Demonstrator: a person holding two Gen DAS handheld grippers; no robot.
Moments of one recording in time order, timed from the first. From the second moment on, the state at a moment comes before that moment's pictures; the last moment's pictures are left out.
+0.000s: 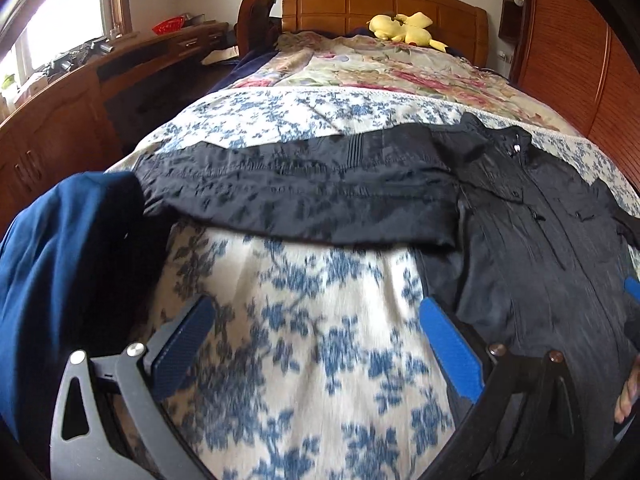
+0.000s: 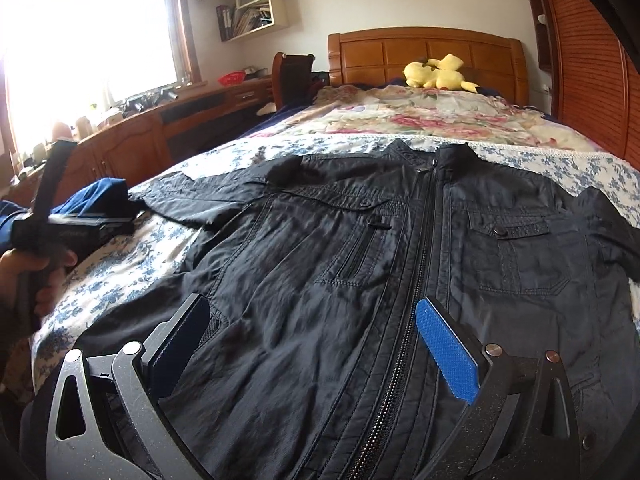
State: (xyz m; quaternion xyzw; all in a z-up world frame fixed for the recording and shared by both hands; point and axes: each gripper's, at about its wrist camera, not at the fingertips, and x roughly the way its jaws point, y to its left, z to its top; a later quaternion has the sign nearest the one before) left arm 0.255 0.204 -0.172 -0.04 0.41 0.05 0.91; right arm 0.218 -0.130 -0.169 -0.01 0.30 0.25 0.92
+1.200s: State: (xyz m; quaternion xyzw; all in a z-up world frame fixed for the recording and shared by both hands) left arm 0.363 0.207 -0.149 -0.12 0.40 0.05 0.91; right arm 0.210 -0.127 -0.165 -0.02 0.28 0.25 0.93
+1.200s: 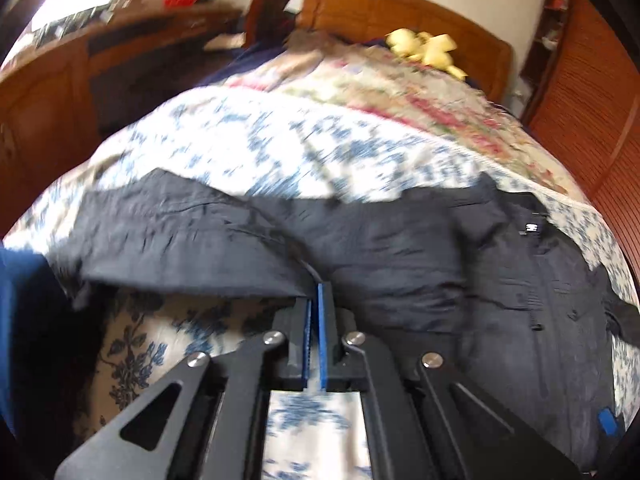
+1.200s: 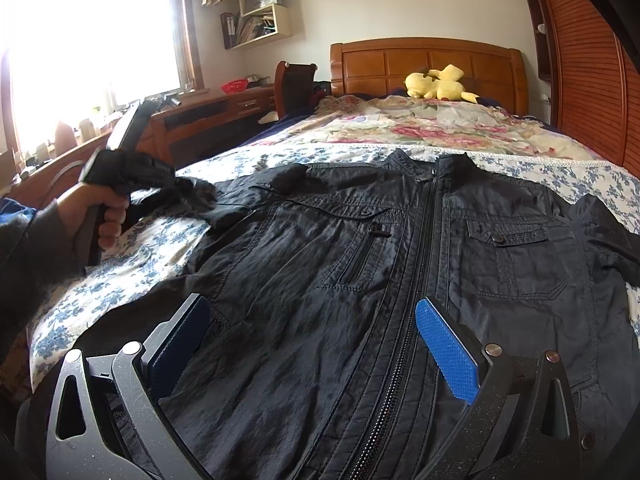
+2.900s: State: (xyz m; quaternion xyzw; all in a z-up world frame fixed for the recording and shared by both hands) left arm 0.113 0.225 -0.085 -0.08 0.21 0.05 0.97; right arm 0.279 0.009 -0.125 -0.11 0.34 0.29 0.89
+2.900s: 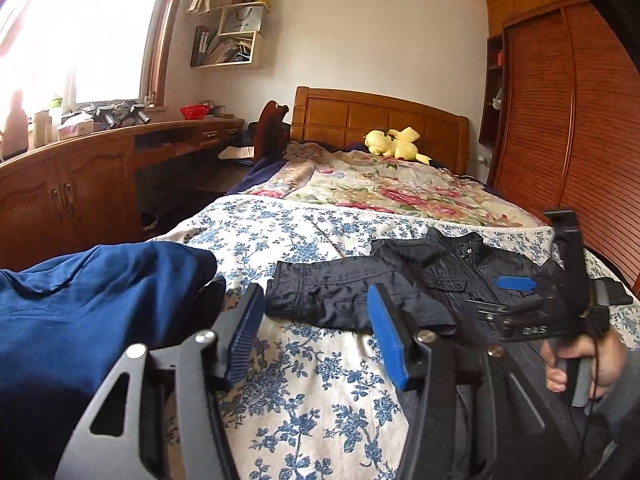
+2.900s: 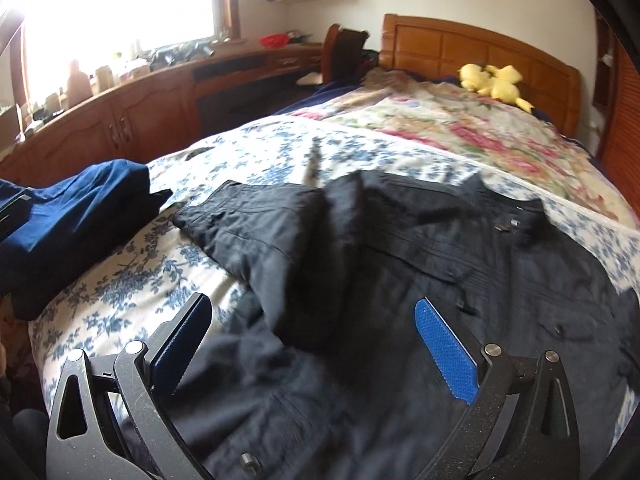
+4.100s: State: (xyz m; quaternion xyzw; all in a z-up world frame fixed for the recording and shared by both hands) left arm 0.131 0.218 -0.110 -0.06 0.23 0.05 0.97; right arm 0.341 0.077 -0.134 -0.15 0.33 0.34 0.87
